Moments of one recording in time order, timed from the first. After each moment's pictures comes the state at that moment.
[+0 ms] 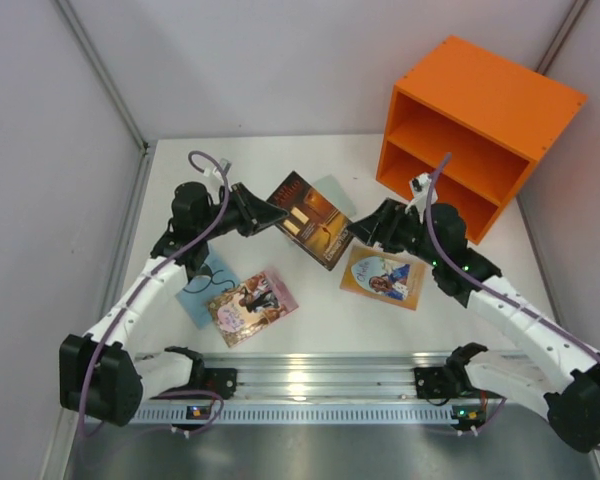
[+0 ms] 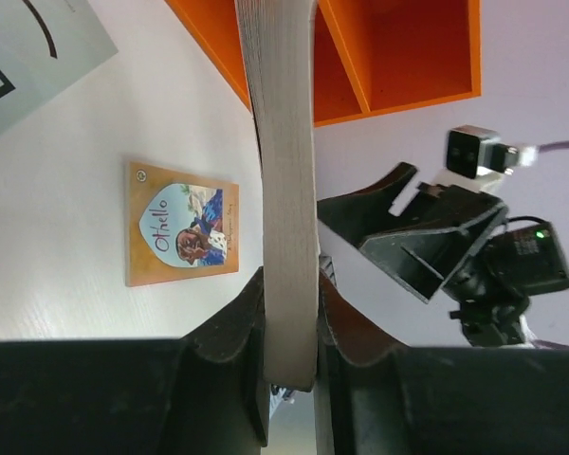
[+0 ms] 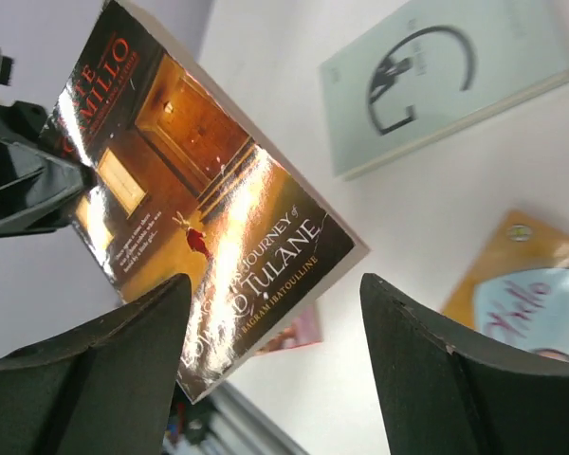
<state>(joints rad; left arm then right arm) -0.27 1.14 0.84 0.08 0.66 -1.02 0.53 1.00 0.68 0.09 -0.25 0.85</state>
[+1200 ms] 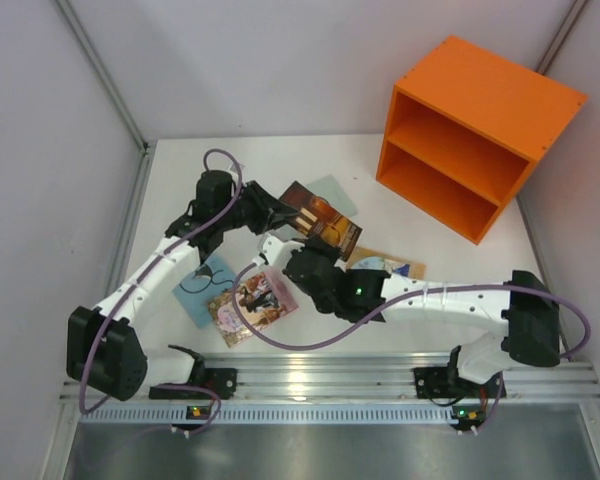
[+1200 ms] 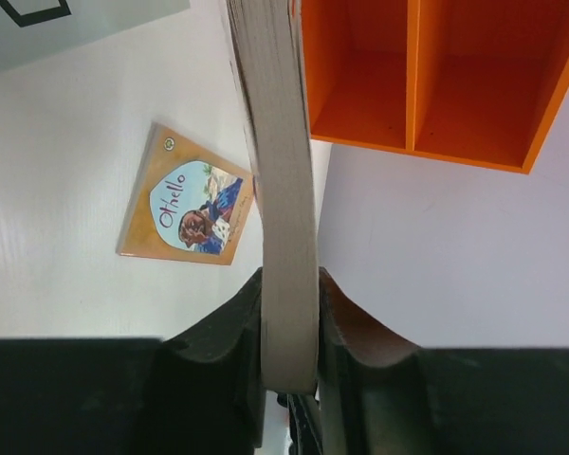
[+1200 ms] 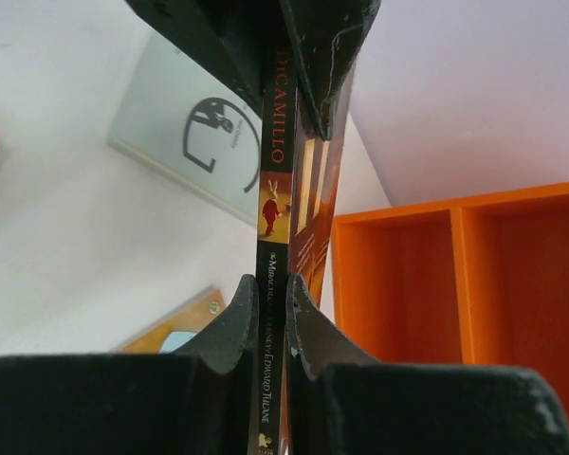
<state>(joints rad) -0.37 1.30 1.01 -0.17 0.48 -1.17 1.27 1.49 1.14 -0.16 0.87 -0.51</state>
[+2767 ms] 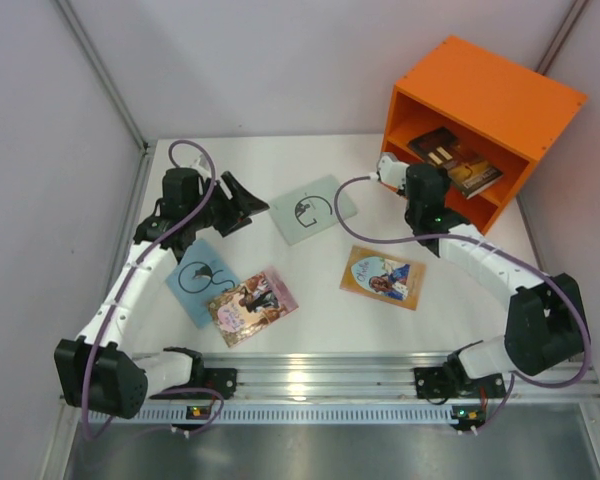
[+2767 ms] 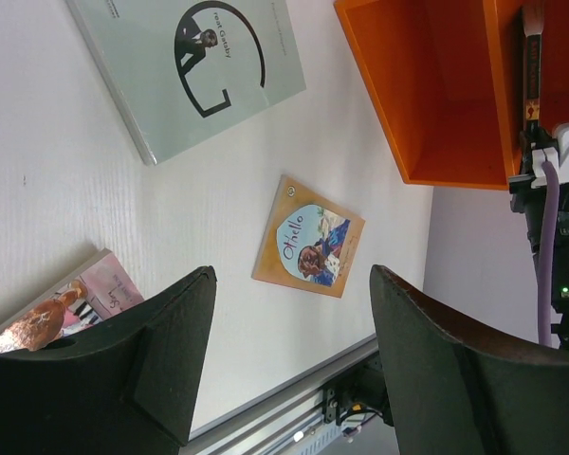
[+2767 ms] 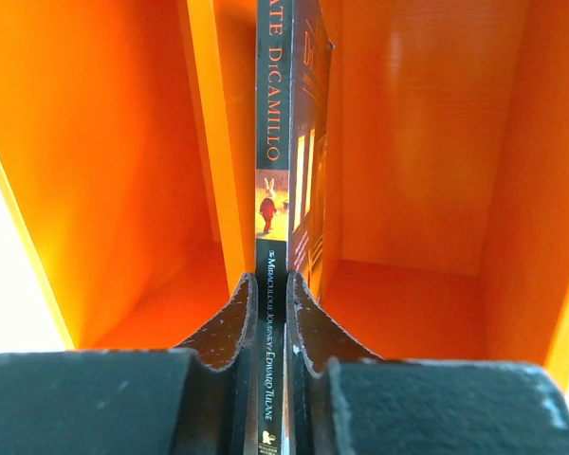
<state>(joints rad) -0.19 1.19 1.07 -0.44 0.40 -0.81 0.40 1.41 0.98 0.10 0.66 -1.13</state>
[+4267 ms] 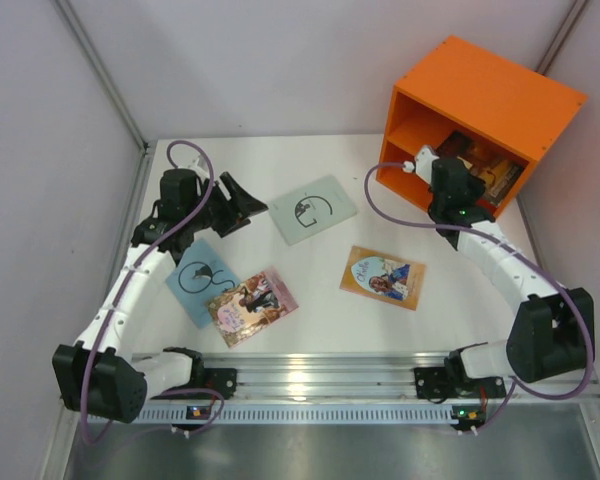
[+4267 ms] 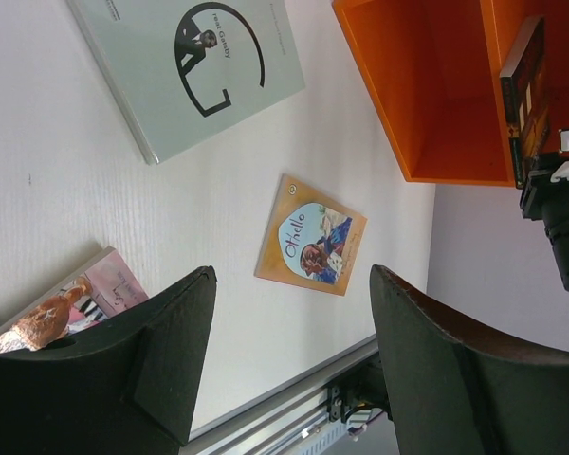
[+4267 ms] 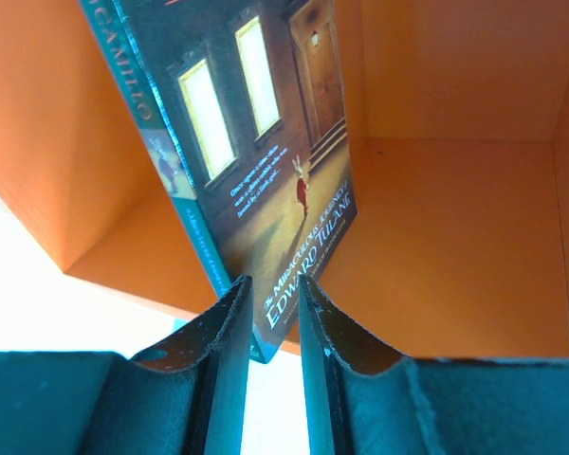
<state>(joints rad) -0.19 1.17 1.07 -0.45 0.40 -0.80 0.24 1.35 1.01 -0.13 0.73 -0.94</state>
